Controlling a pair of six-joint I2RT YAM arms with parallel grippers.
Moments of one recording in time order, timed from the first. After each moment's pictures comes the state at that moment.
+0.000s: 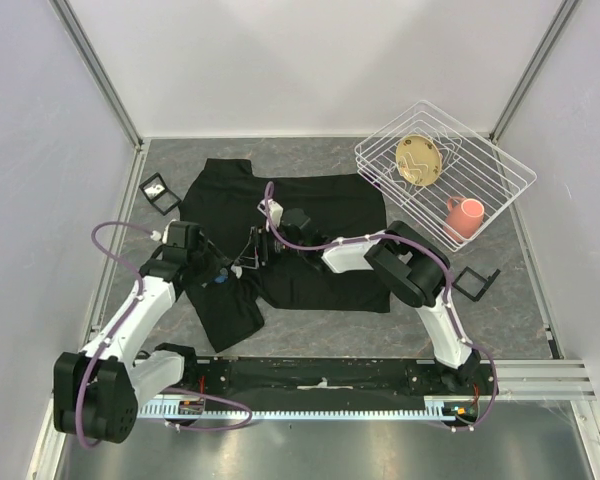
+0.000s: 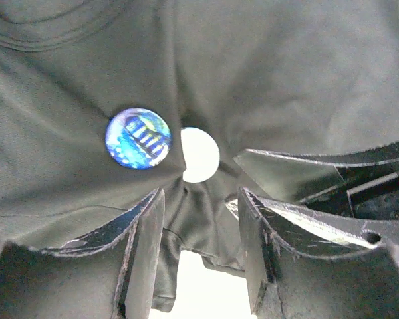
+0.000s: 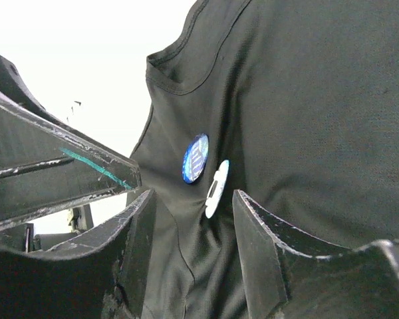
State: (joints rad) left arm -0.20 1.04 0.62 -0.47 -0.05 -0.95; right arm 0.86 2.17 1.26 0.56 -0.46 0.69
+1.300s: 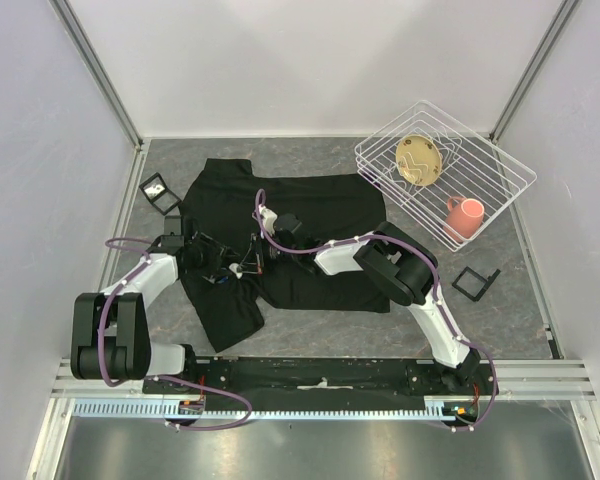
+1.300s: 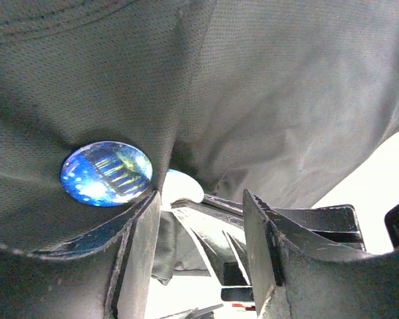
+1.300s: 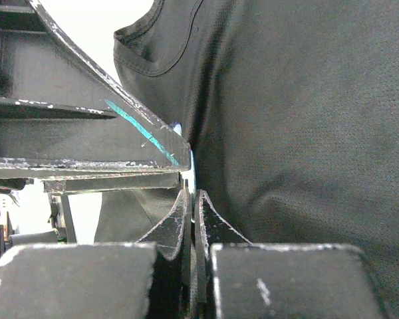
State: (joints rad) left arm -0.01 1.35 0.63 -0.31 0.27 -1.12; right arm 0.89 2.26 1.33 0.51 -0.45 0.68
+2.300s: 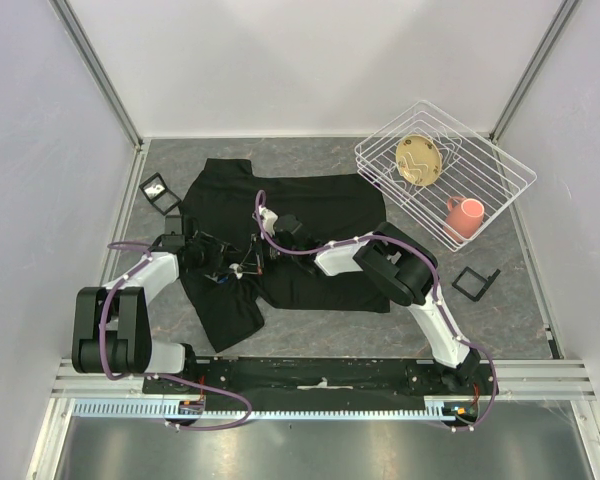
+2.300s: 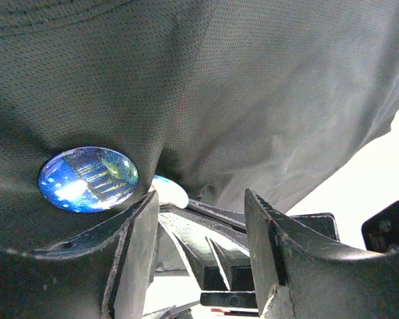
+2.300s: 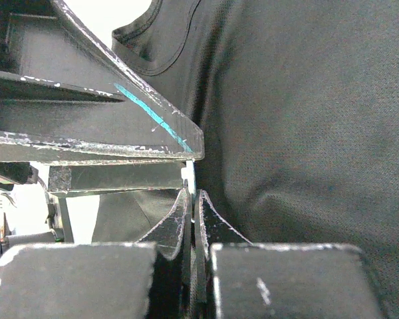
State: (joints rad) left arm -0.01 1.38 0.63 -0.27 0.30 -1.21; right arm 0.89 2.26 1.32 0.52 -0.44 0.68
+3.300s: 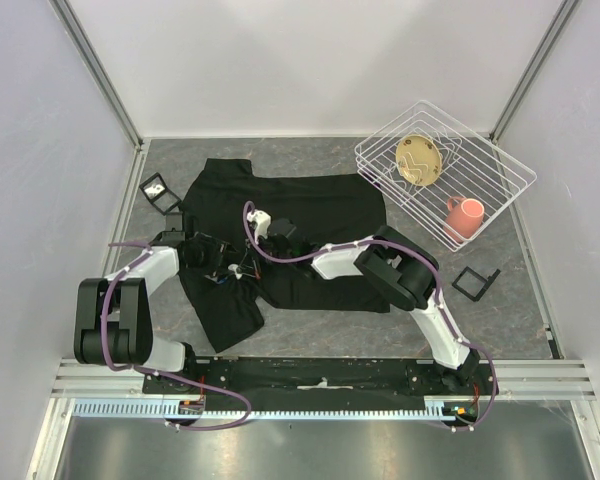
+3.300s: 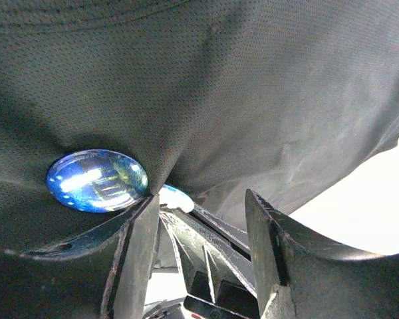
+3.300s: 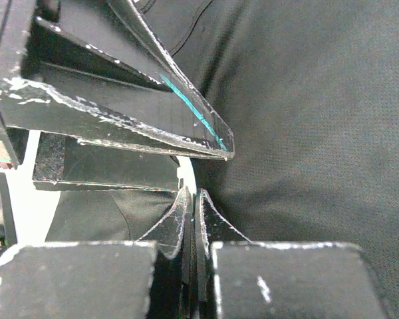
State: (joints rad) left arm 0.00 1.43 0.66 -0.32 0.30 -1.24; right arm 0.93 2.23 1.32 0.47 -0.34 0.47
